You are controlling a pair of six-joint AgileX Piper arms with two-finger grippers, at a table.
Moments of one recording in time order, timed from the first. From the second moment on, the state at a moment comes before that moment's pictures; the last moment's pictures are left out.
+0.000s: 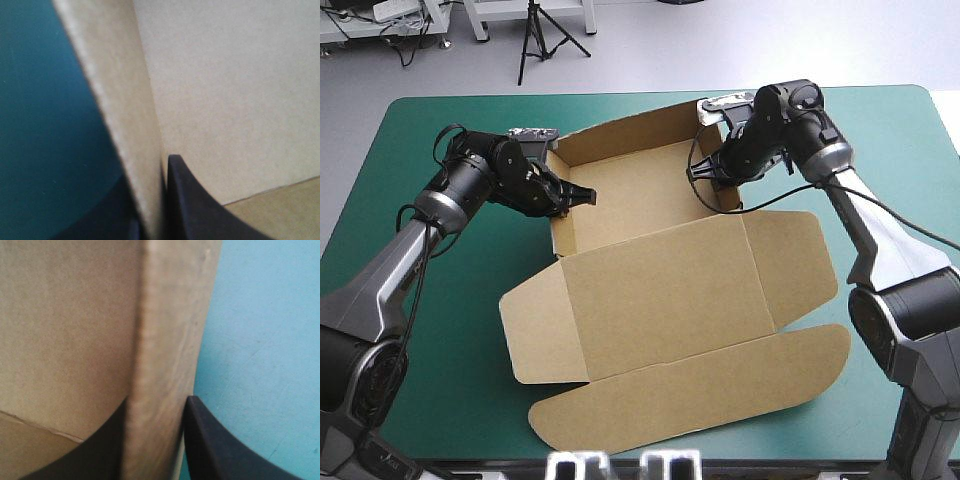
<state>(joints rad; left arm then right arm) -0.34 1.68 -1.51 -0.10 1.03 -0.15 0.38 1.93 -1.94 0.13 1.25 -0.02</state>
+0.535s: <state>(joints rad) -0.35 1.91 -1.67 -0.13 1.21 -0.05 0.38 1.97 -1.71 0.13 1.25 -0.01</state>
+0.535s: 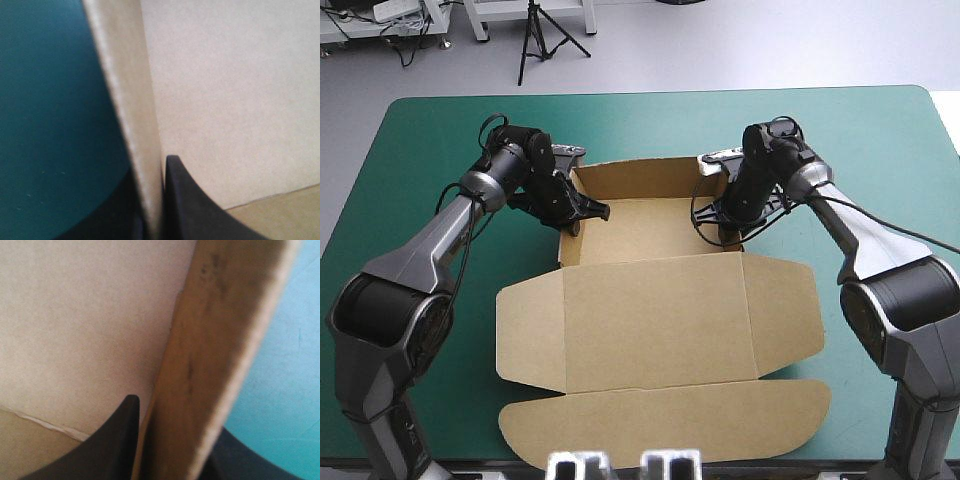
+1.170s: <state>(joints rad) -0.40 1.96 -1.73 -0.06 1.26 -0.03 0.39 1.97 -1.69 0.09 1.25 0.00</state>
